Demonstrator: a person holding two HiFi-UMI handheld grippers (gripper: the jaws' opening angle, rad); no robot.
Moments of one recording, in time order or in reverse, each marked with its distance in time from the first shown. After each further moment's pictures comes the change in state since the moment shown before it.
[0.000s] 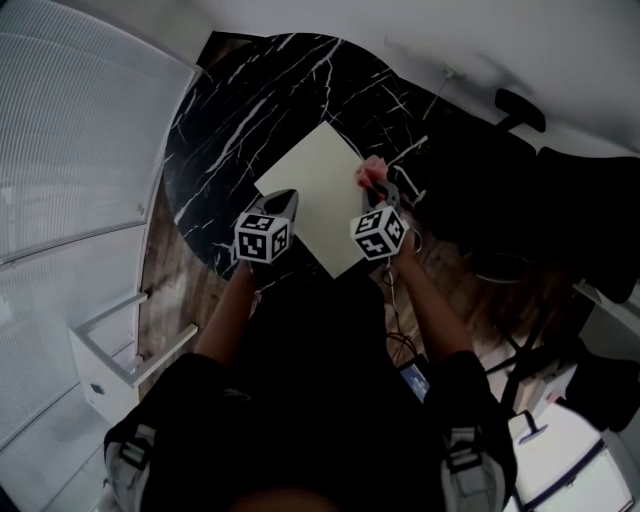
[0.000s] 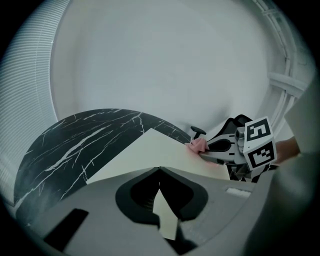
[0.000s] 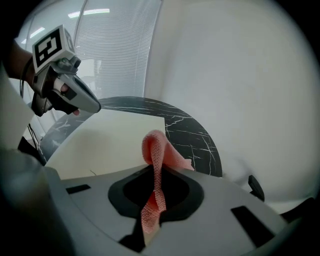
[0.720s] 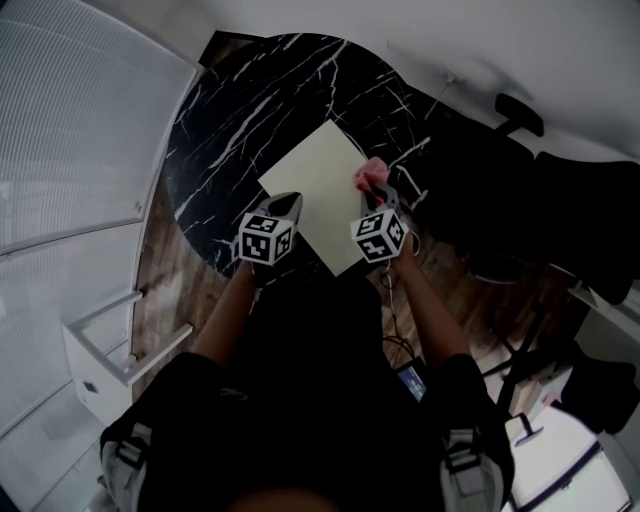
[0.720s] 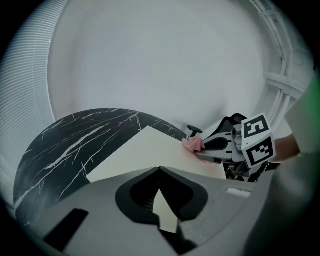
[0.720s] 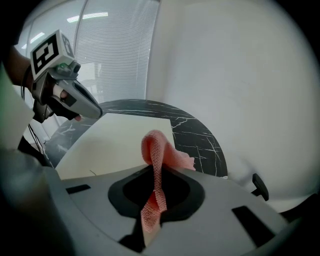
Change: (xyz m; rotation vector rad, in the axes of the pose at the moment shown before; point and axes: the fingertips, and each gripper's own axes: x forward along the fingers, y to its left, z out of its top) left arm -0.010 -0.007 -0.011 0.018 0.003 -0.029; right arm -0.008 0.019 0.004 0.023 -0.015 0.031
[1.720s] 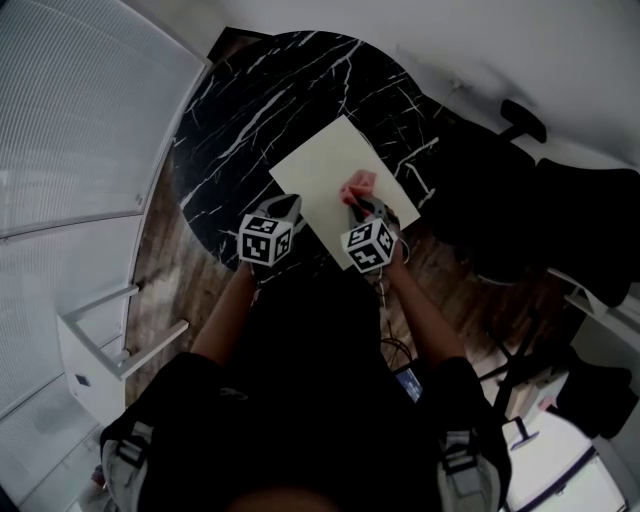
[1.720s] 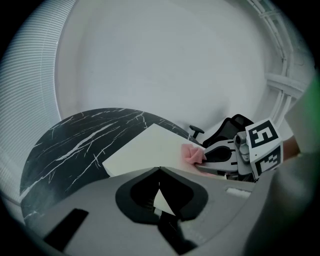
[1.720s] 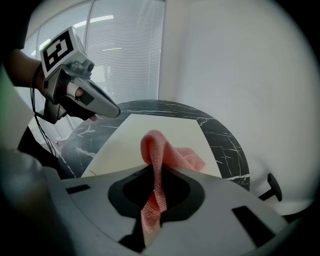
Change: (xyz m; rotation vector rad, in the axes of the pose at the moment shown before) left arm -0.029 0.014 -0.024 -0.019 -0.013 0.026; right arm -0.005 0.076 0.001 -0.028 0.001 0.122
